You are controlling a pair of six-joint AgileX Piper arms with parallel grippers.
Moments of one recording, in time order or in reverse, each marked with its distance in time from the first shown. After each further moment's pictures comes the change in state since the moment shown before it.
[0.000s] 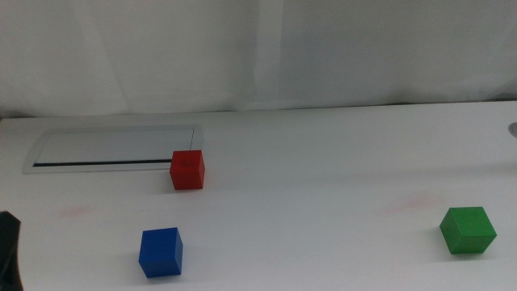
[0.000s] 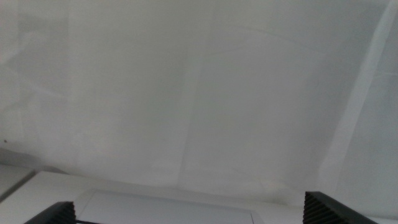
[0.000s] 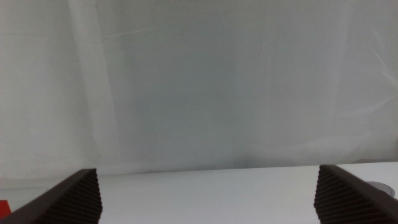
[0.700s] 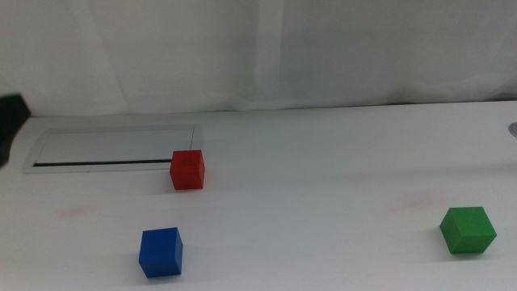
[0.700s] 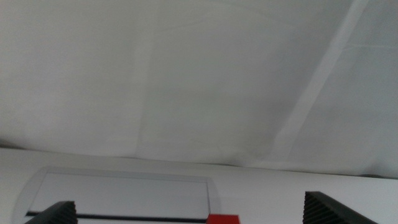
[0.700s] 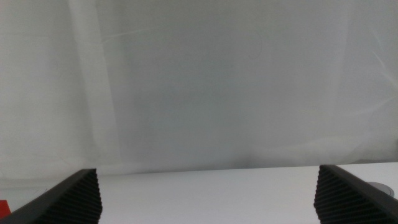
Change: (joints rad) left arm -0.004 0.538 -0.659 -0.348 0.462 0.338; right arm 0.000 0.000 0.000 0.000 0.000 -0.002
